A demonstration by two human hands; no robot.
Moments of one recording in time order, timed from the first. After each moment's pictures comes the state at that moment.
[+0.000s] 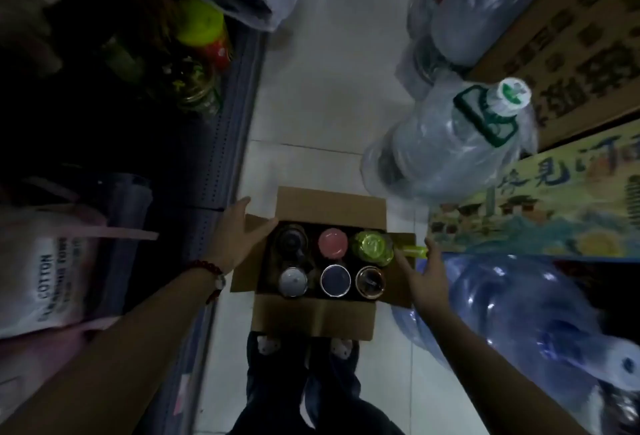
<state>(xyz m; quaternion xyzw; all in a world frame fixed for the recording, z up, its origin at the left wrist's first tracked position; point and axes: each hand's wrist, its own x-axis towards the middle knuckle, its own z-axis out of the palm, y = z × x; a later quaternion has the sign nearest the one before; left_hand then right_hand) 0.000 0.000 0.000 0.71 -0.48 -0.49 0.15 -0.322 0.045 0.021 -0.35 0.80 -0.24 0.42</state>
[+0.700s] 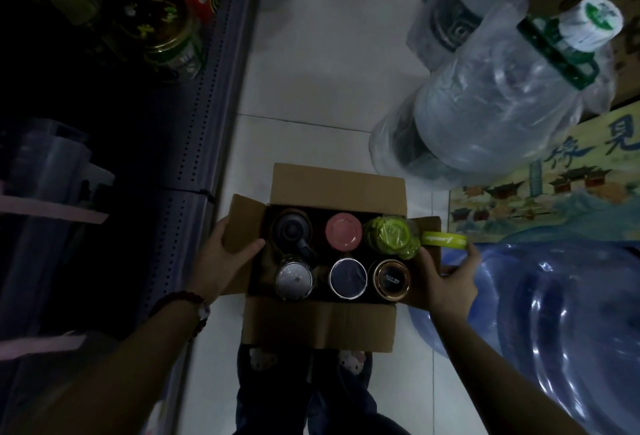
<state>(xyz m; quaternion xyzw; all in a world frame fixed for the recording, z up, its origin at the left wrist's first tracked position) 0.003 0.051 -0.106 0.72 -0.33 -0.55 0.26 -0.335 0.069 -0.094 -0.30 0.87 -0.26 0.30</state>
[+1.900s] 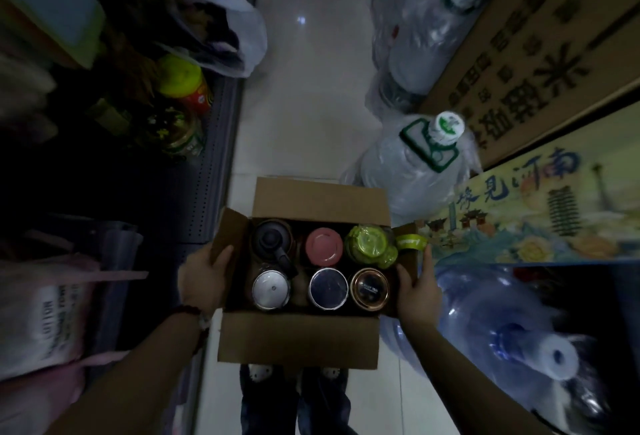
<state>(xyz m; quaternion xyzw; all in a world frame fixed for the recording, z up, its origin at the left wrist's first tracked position) -0.026 0.011 0.068 0.82 -0.42 -0.33 0.19 -0.341 0.041 0.074 -0.37 0.86 -0.21 0.29</state>
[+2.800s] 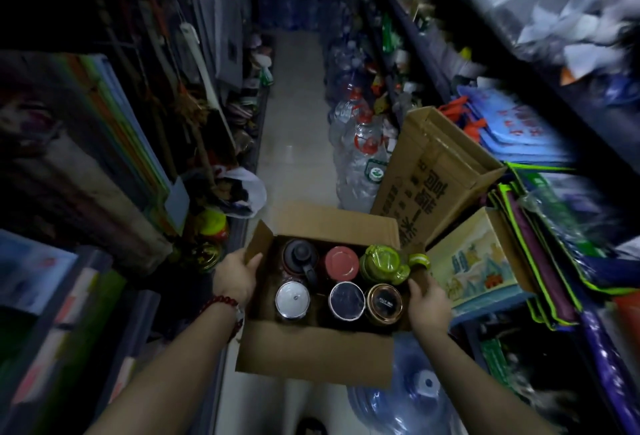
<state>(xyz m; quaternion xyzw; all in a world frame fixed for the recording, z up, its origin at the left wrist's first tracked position) -0.080 -0.034 0.471 0.78 -0.47 -0.33 0.24 -0.385 0.023 0.463 -0.36 0.86 -0.28 0.22</state>
